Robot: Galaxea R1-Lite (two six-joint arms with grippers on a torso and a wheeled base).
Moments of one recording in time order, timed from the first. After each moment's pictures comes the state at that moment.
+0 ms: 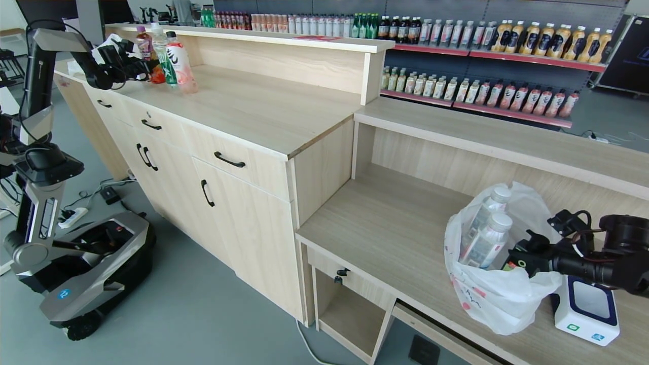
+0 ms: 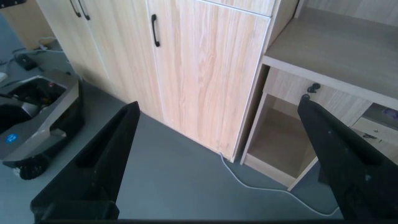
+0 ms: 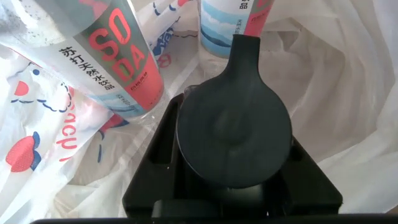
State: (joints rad) left arm -0.01 0.00 0.00 0.00 -0.05 0.00; right arm -0.43 2.20 -0.84 -0.76 0.77 -0.59
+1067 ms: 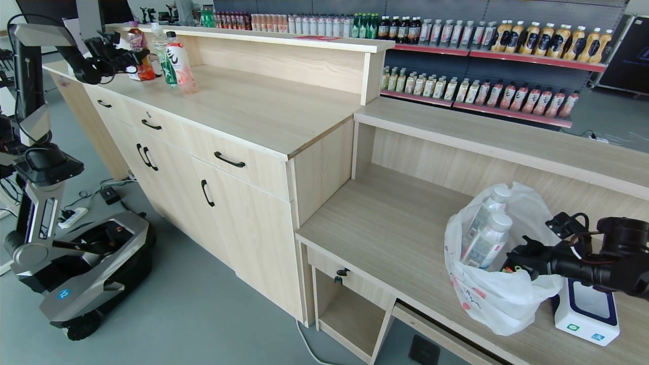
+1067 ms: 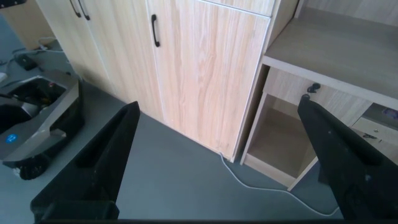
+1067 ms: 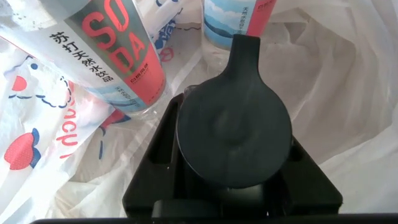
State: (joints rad) left arm -0.01 0.00 0.00 0.00 -0.05 0.00; right arm -0.43 2.22 -0.84 -0.75 0.77 -0.59
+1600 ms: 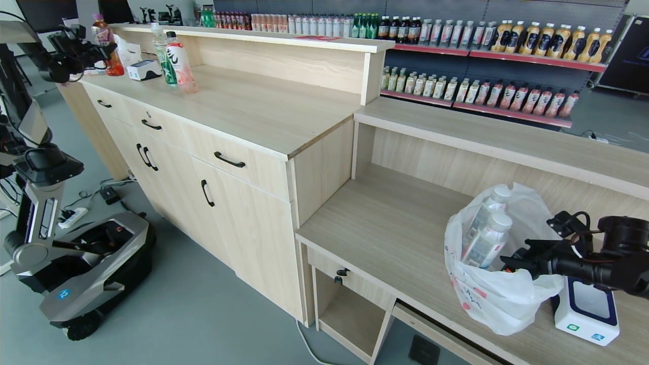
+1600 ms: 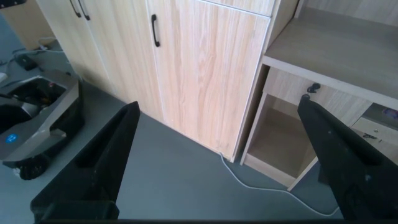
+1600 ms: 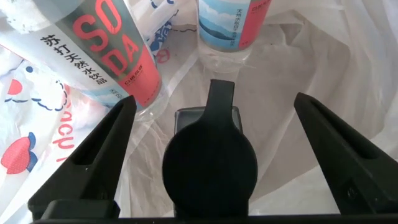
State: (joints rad) left arm -0.01 0.00 0.00 0.00 -0.05 0.00; right arm -0.43 2.22 -0.85 -0.76 0.77 -0.58
